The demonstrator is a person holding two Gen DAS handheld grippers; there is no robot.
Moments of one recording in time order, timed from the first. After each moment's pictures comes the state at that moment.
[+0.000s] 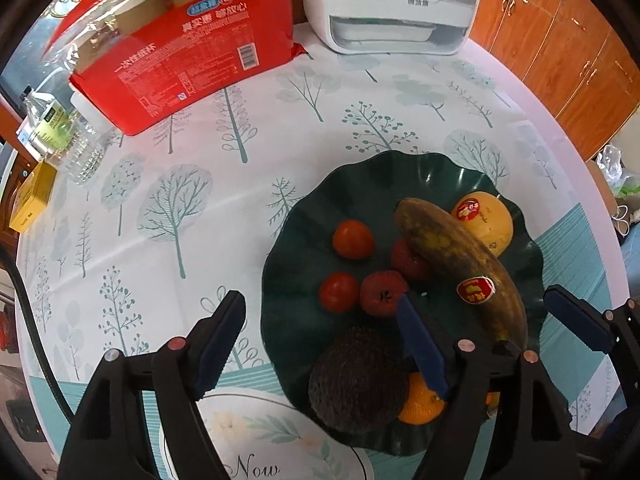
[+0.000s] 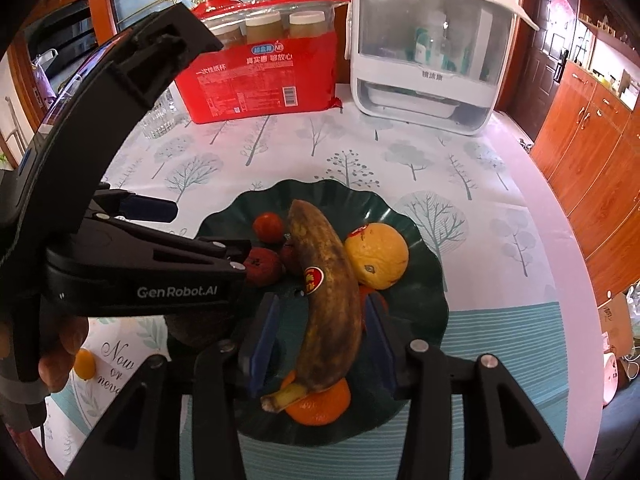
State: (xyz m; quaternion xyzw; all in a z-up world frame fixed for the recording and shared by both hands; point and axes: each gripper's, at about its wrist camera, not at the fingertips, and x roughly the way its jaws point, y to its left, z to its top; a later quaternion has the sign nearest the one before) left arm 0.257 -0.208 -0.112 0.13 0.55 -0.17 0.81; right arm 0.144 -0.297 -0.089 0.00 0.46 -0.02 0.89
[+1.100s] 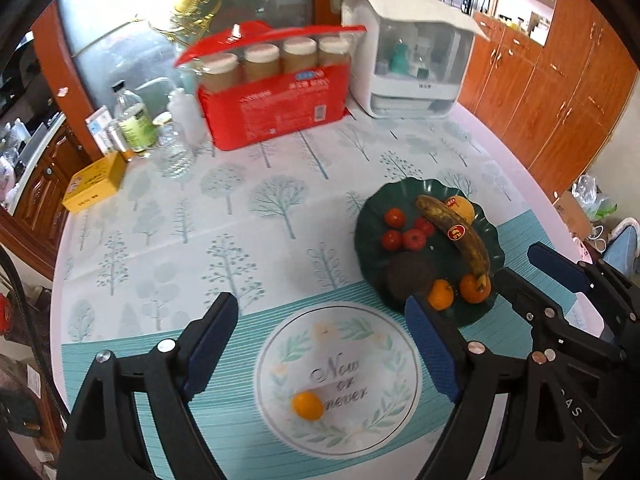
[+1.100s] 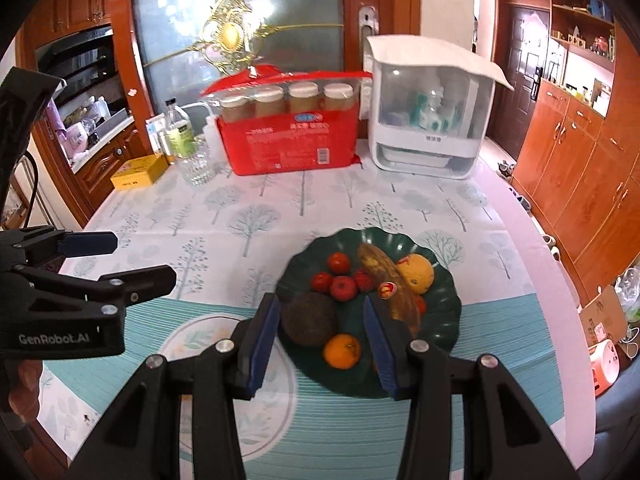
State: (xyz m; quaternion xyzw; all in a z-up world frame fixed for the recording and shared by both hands) left arm 0.161 -0.043 0.005 0.08 0.47 -0.19 0.86; right arm 0.084 -0.196 -0.001 0.02 0.40 -0.04 0.92
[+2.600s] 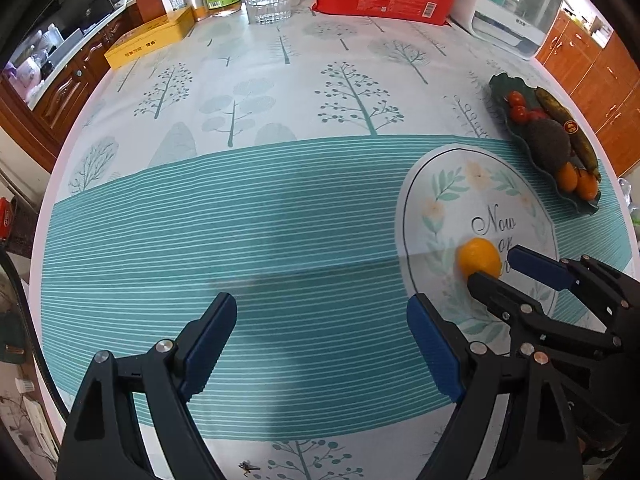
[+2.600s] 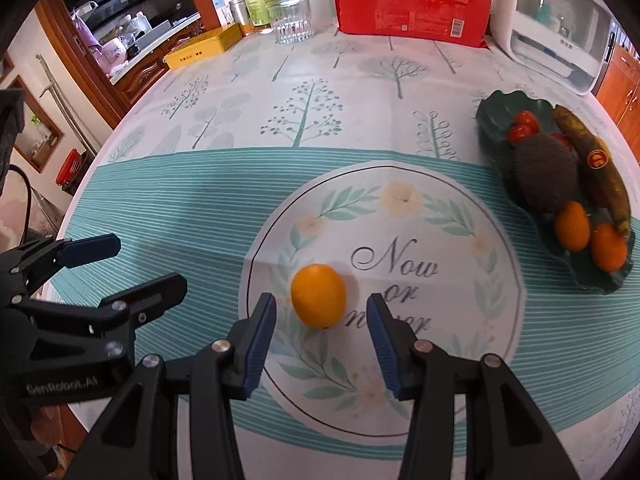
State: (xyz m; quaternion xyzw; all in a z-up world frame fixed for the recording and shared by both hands) left arm 0.121 0.105 -0.152 0.05 0.57 -0.11 0.81; right arm 0.097 -0.050 -0.154 0.03 0.54 0.05 0.84
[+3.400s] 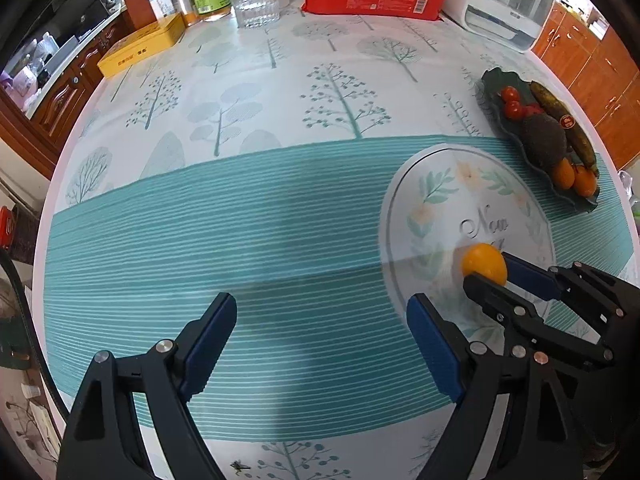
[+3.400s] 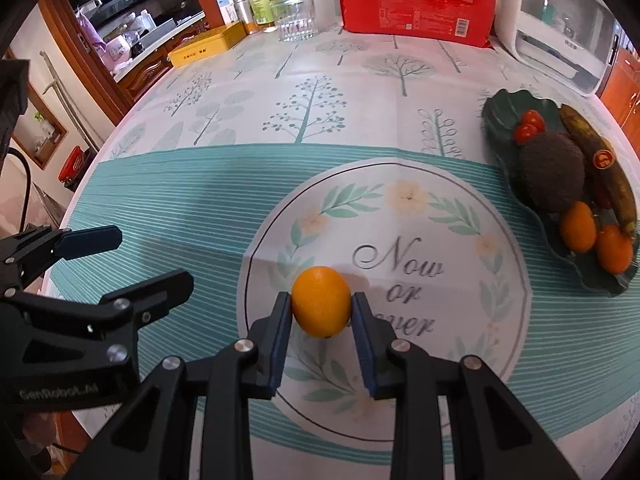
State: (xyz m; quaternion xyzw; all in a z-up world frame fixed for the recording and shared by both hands) left arm 0.123 0.086 -0.146 0.06 0.57 -0.11 0.81; right arm 0.091 -0.057 -0.151 0.03 0.53 0.06 0.84
